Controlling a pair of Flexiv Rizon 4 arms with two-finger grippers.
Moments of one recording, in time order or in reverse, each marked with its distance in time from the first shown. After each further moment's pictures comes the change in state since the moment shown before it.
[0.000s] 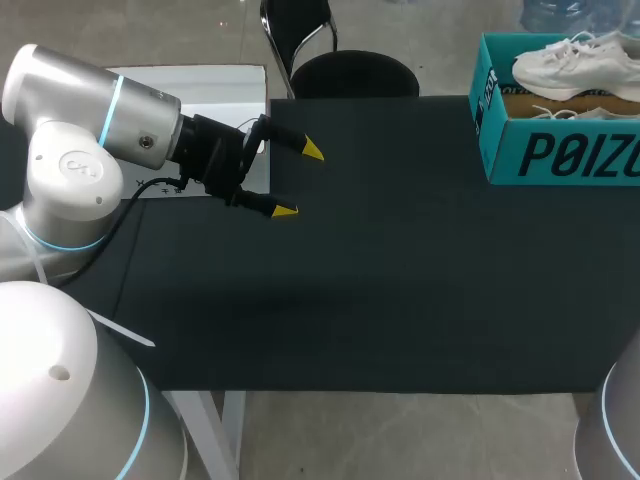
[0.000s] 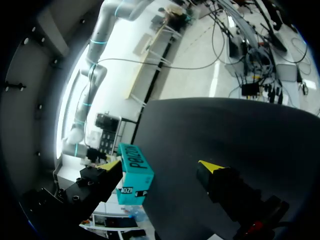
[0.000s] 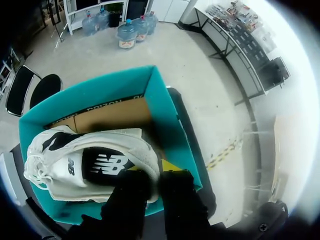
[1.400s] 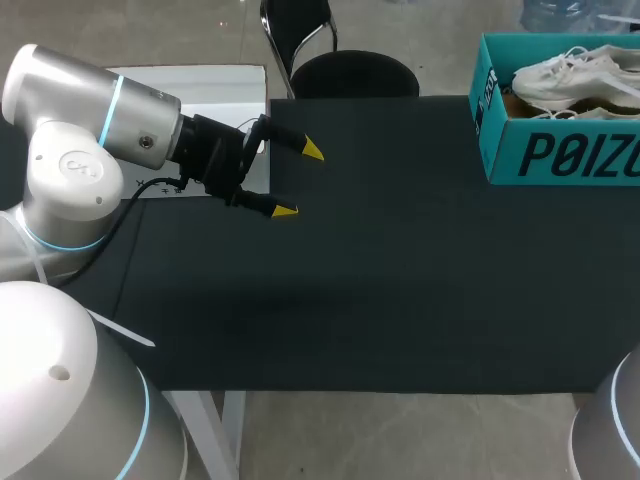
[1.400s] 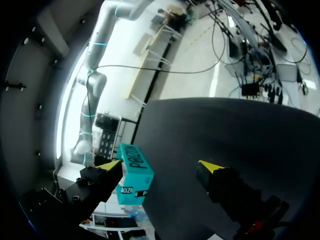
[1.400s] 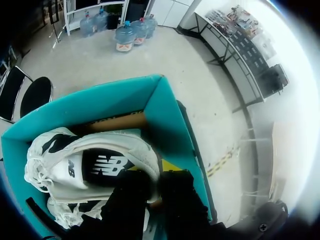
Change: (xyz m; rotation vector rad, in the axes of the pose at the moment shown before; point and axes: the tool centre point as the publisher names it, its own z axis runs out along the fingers) left arm 0.000 0.000 0.000 0.000 0.000 0.000; right arm 0.011 0.047 0.065 -0.049 -0.048 -0.020
